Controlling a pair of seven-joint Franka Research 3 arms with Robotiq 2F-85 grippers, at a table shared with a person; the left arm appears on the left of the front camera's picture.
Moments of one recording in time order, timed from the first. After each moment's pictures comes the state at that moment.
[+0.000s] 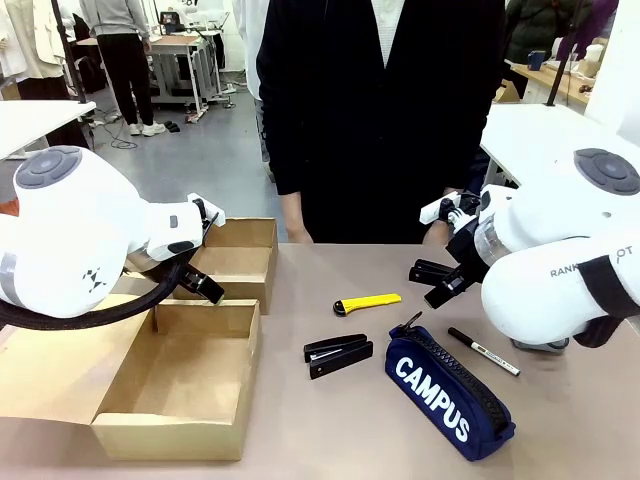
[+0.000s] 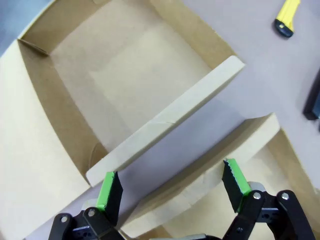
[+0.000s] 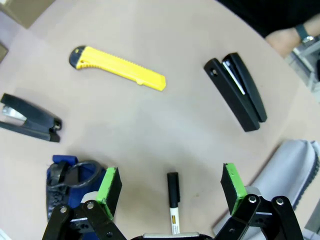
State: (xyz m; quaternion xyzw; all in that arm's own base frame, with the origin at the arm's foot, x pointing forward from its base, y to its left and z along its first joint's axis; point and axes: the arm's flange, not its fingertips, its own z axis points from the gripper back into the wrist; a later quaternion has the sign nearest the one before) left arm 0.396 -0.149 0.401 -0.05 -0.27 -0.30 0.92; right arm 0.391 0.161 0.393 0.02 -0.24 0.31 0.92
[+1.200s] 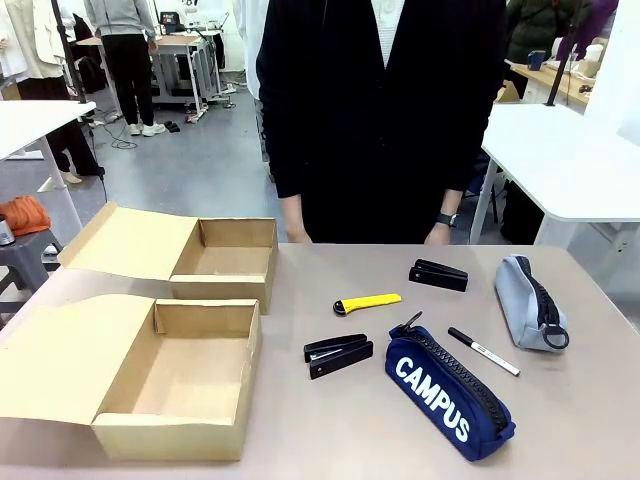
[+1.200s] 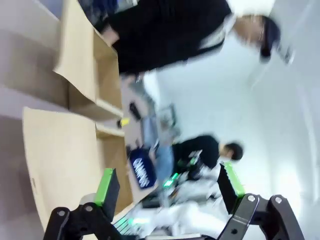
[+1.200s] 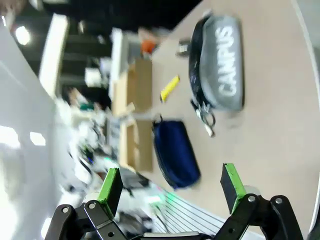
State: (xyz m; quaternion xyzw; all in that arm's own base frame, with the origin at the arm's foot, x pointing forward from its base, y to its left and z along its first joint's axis) left arm 0.240 0.218 0.467 -0.53 -0.33 0.07 0.78; right arm 0.247 -0.261 0.469 0.52 -0.24 -0.23 0.78
